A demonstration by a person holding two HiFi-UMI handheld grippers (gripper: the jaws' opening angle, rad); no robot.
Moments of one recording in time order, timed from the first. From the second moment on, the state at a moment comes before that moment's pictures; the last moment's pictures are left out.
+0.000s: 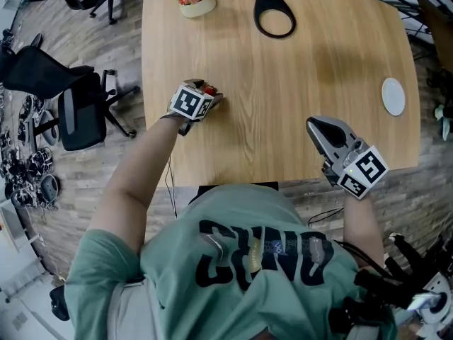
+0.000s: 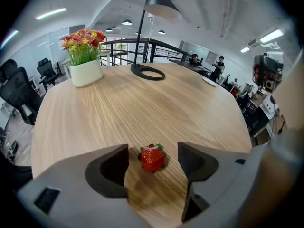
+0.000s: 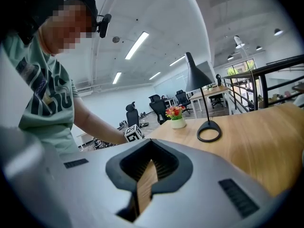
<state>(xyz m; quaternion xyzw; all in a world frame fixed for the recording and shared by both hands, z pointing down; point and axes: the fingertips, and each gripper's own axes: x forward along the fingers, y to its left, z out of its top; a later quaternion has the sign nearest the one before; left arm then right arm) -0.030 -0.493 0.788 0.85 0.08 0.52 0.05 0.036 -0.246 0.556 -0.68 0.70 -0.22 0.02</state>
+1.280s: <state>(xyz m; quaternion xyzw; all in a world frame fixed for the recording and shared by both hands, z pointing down) -0.104 -0.545 0.622 0.93 0.01 0.35 0.08 0.005 -0.314 0.489 -0.67 0.72 -0.17 0.01</state>
